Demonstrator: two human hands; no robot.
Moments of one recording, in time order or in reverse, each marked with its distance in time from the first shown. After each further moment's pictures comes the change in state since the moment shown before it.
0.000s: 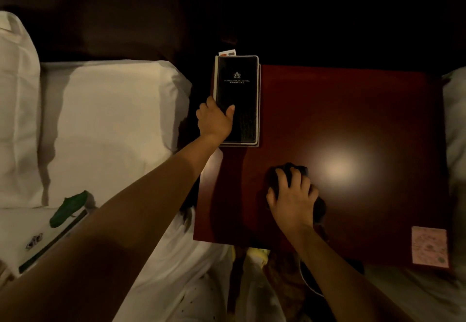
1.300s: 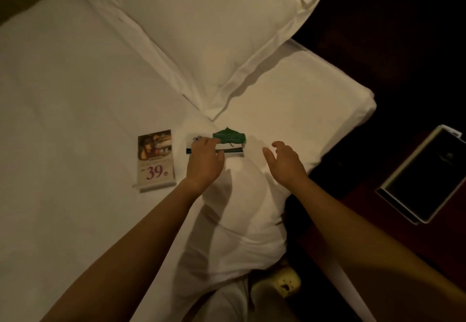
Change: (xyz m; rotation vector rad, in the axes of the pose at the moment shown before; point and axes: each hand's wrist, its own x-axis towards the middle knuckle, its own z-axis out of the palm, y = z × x) left_hand -0.189 -0.313 -0.186 -0.054 0.374 -0.421; right_hand -0.037 -0.322 -0.022 0.262 -0.432 -0.677
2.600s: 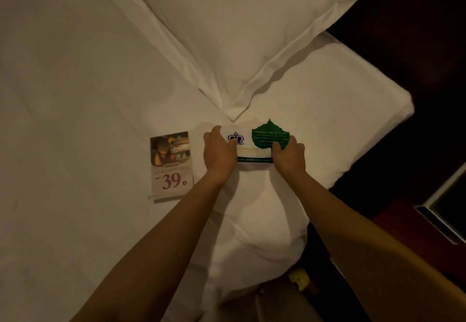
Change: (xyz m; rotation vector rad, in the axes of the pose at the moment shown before) left_hand 0.067 -0.030 -0.001 -0.417 0.079 -0.299; right_hand 0.057 -0.061 0.053 0.282 0.164 0.235
